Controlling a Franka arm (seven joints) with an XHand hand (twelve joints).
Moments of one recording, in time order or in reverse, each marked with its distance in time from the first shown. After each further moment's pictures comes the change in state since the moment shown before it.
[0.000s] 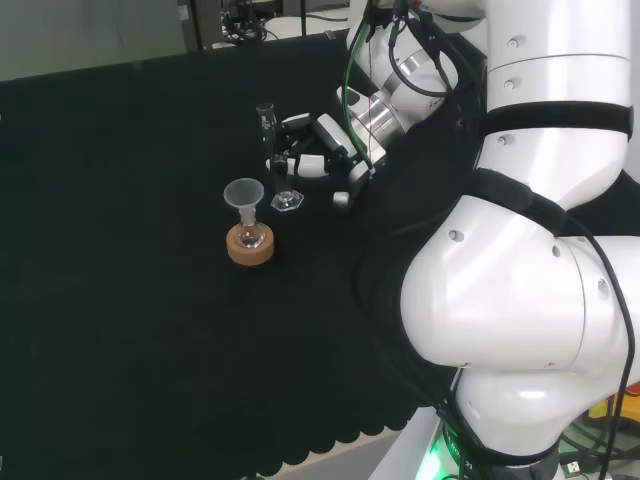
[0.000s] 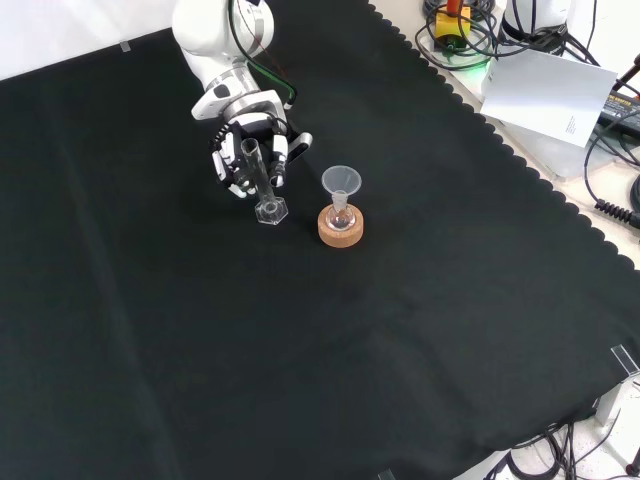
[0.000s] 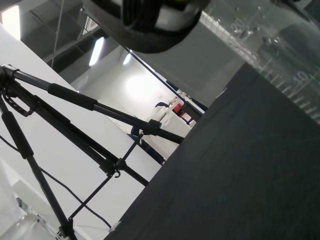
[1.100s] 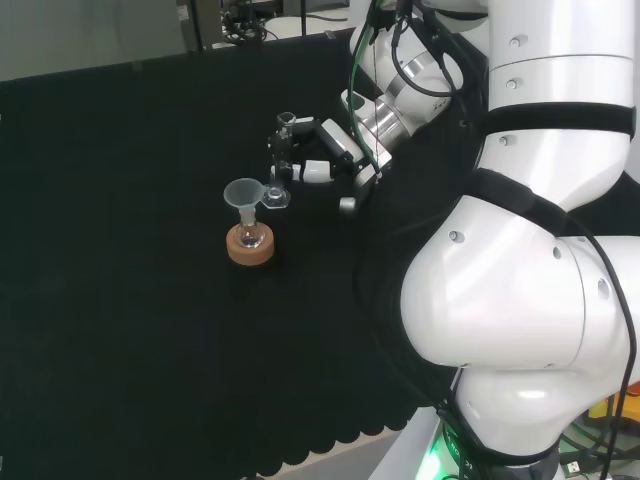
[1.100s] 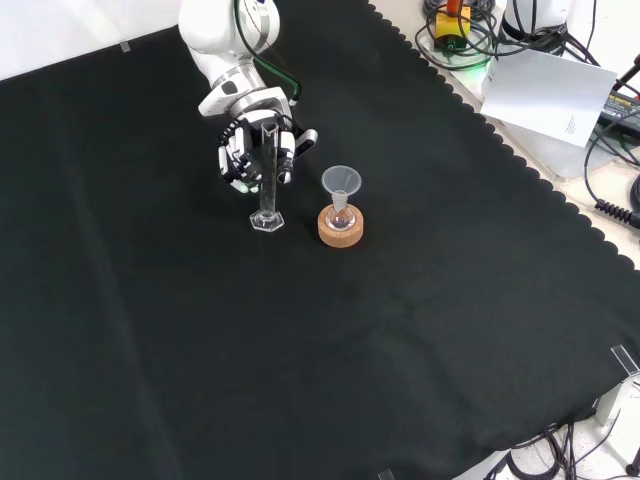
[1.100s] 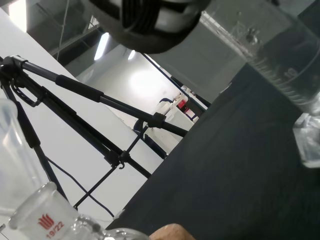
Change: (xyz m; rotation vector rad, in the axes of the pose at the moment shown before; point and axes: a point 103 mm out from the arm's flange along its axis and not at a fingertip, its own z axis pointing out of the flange) arm 0.005 -0.015 -0.002 0.014 -0.013 -0.025
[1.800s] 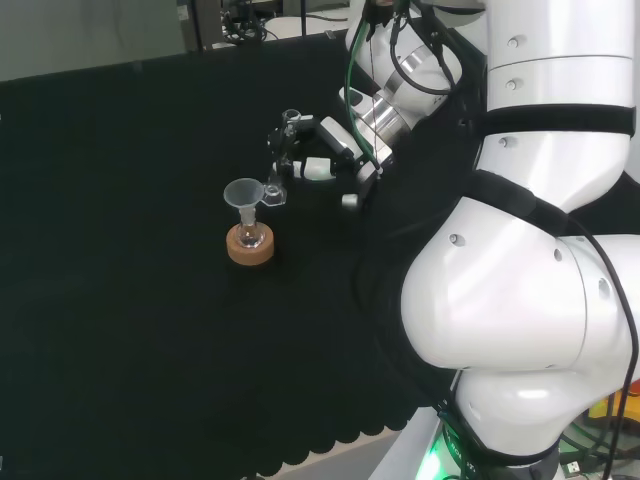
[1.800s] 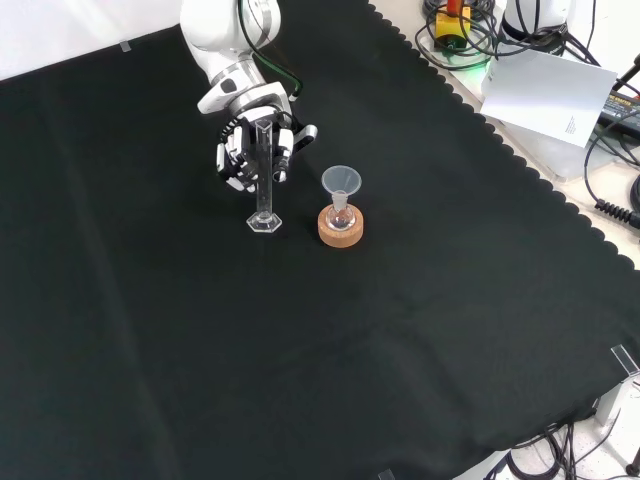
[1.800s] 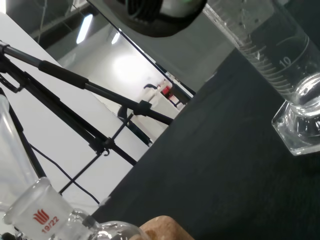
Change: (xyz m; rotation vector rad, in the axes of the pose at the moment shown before) arm 0.002 0.001 -0.005 0.047 -0.045 0.038
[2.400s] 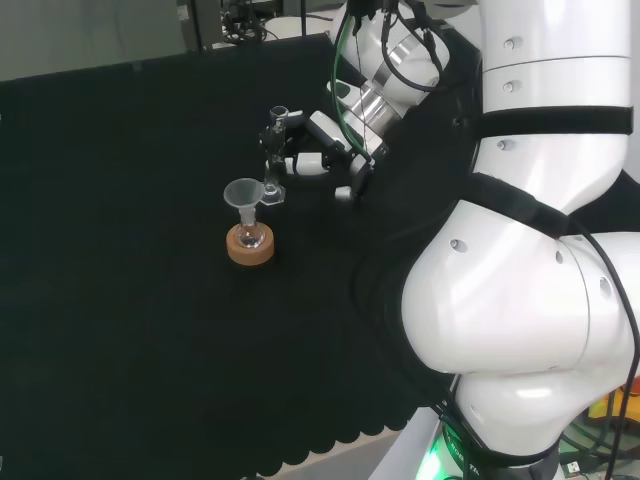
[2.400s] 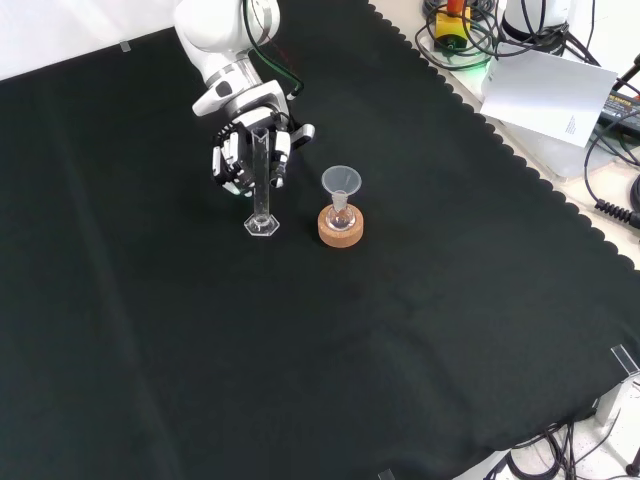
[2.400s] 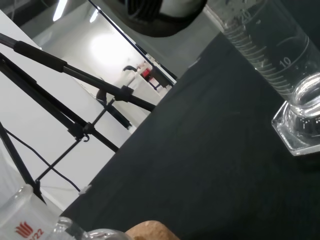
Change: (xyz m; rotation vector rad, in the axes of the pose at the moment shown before) arm 0.005 0.013 0.001 0.054 -0.056 0.046
